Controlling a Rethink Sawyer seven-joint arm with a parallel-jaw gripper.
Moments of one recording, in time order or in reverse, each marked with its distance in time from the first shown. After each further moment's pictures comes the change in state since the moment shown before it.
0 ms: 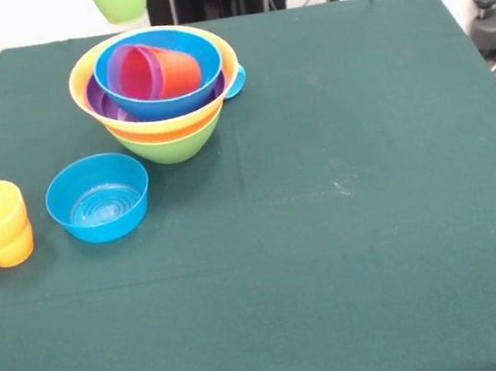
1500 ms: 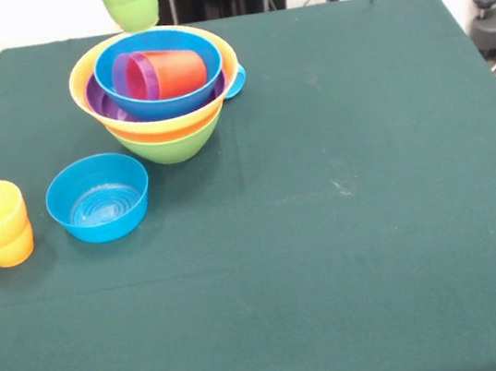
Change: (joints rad) arm -0.008 0.063 0.003 -0.004 0.000 0.005 0.000
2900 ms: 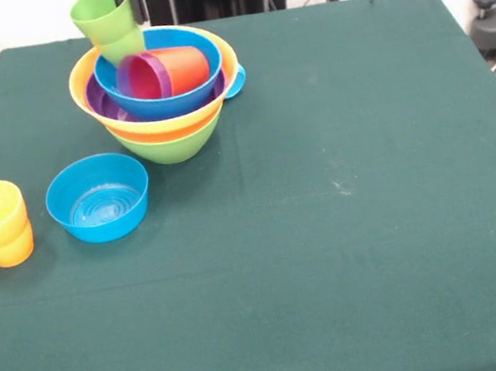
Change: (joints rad) arm -0.110 0.143 0.051 -0.075 0.000 0.000 0.000
